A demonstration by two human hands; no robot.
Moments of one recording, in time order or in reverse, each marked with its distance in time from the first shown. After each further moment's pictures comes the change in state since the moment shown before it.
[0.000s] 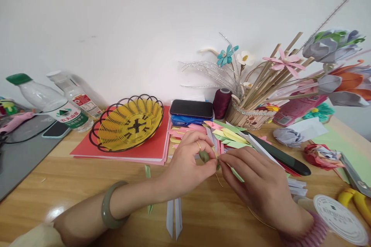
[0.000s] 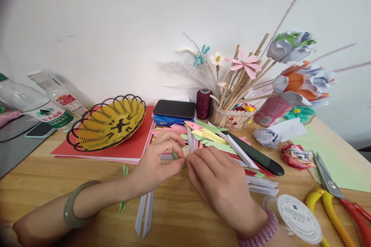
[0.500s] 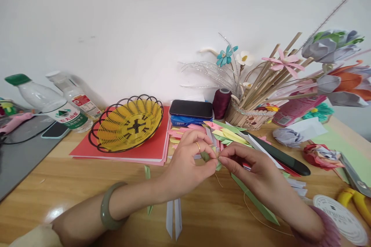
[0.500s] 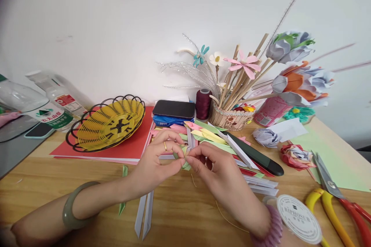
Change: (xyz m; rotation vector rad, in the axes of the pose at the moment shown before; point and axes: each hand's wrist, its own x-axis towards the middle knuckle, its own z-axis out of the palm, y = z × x) left_hand -0.001 0.001 -0.001 -0.010 -0.008 -0.011; right_hand 0.014 0.002 -0.008 0.592 -0.267 0.500
